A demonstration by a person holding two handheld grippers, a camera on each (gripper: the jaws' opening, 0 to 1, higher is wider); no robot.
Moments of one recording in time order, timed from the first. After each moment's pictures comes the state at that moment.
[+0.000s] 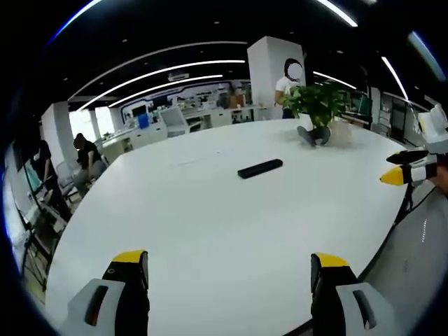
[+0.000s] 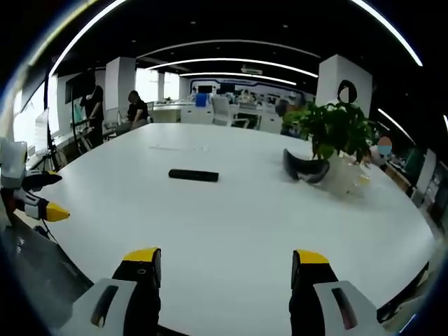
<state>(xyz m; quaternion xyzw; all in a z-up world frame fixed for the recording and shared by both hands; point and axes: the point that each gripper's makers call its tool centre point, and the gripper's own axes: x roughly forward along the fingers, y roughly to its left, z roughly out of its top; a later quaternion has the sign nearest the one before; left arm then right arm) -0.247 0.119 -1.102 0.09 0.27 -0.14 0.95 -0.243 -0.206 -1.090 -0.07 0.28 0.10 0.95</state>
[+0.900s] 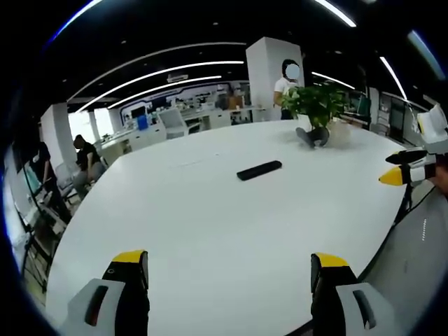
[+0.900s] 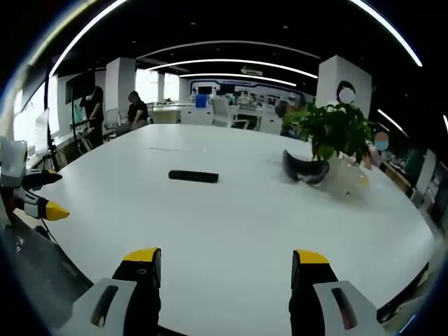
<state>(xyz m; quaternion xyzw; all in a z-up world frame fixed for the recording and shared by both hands) -0.245 0.119 -1.097 0.09 0.27 -0.14 0.95 -0.243 -0.205 -1.088 -0.07 0.28 0.10 0.95</state>
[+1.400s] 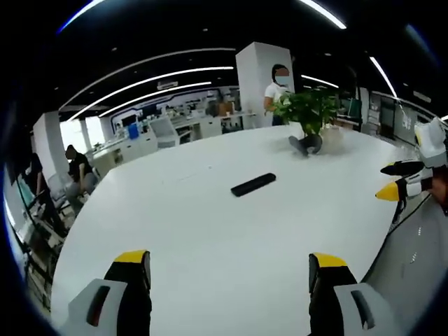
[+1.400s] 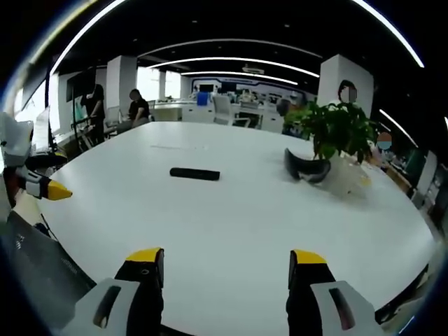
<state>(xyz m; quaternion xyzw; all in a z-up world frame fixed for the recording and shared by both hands) -0.218 0.106 -1.071 0.11 0.25 -0.18 0.94 -0.245 -0.203 -1.091 -0.07 0.28 0.11 0.95</state>
